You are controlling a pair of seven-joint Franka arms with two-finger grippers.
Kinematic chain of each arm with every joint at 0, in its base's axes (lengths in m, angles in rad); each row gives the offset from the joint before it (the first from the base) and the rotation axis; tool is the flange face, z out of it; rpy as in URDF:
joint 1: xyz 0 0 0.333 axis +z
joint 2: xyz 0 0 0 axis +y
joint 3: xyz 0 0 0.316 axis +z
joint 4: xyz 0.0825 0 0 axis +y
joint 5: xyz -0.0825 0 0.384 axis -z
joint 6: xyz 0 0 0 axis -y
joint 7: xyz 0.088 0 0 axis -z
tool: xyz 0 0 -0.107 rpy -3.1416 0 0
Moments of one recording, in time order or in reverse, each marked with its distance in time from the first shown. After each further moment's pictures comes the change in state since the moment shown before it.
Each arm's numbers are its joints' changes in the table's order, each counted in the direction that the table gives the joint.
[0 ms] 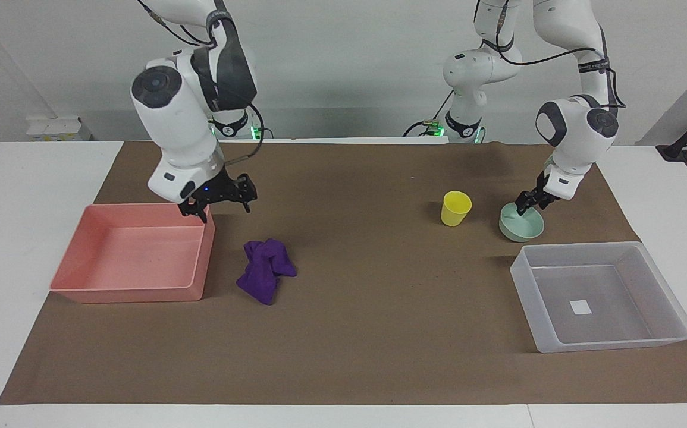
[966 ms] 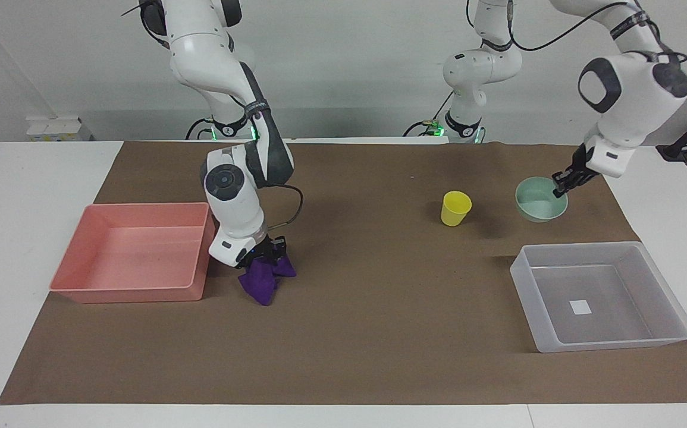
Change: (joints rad) left arm -0.002 -0.015 -0.011 -0.544 0.088 -0.527 -0.006; right arm 0.057 0.175 -0.004 0.127 -0.003 0.315 0.054
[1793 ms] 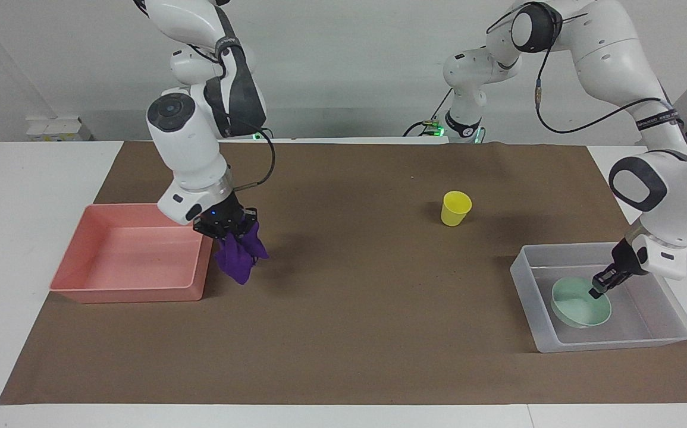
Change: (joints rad) left arm 0.003 0.612 0.012 -0.375 0.061 0.353 -0.016; right arm -0.077 -0.193 -0.011 -0.162 0.000 -0.304 0.050
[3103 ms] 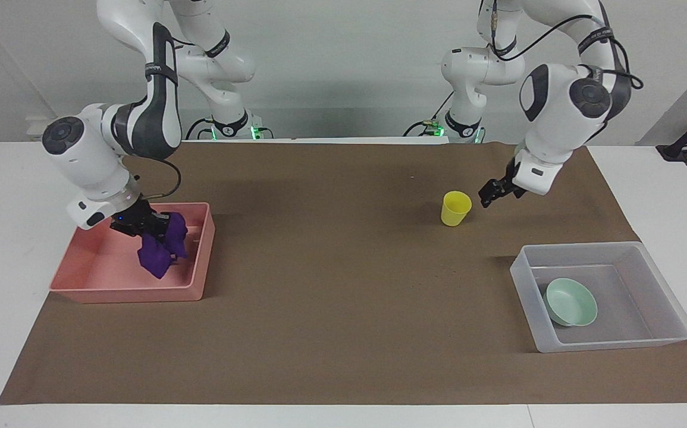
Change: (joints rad) left arm -0.346 -0.583 -0.006 0.569 -0.101 -0.273 -0.325; right arm -0.308 -0.053 -0.009 0.309 0.002 0.176 -0.251
